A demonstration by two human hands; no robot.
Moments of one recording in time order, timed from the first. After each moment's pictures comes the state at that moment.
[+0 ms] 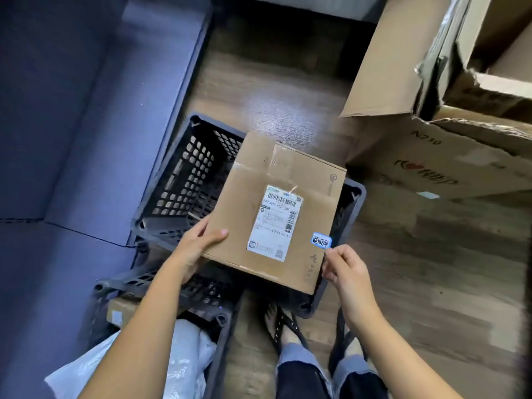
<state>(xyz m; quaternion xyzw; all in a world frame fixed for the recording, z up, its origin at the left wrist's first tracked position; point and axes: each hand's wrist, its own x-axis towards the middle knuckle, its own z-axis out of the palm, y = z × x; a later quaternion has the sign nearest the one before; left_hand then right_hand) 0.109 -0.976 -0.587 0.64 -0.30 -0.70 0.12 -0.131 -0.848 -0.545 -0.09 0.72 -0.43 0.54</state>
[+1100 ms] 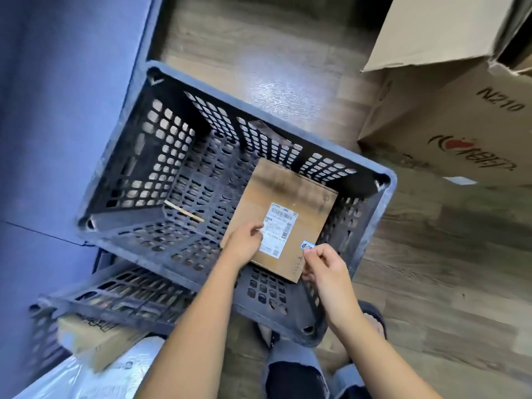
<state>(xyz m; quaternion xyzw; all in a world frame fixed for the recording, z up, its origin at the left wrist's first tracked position) 0.016 -0.959 -0.747 0.65 -0.46 -0.60 -0.12 -0.117 -0.866 -0.660 -0.09 0.76 -0.31 0.57</state>
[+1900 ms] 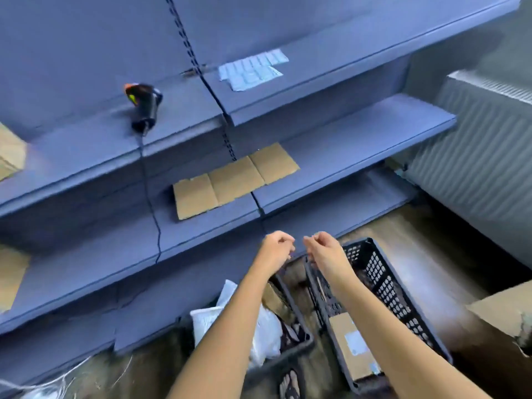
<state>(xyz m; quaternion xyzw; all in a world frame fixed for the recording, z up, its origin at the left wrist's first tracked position) 0.172 -0.831 -0.165 0.80 -0.31 -0.39 0.33 0.054 -0.871 -0.160 -0.54 0.48 -0.22 0.65</state>
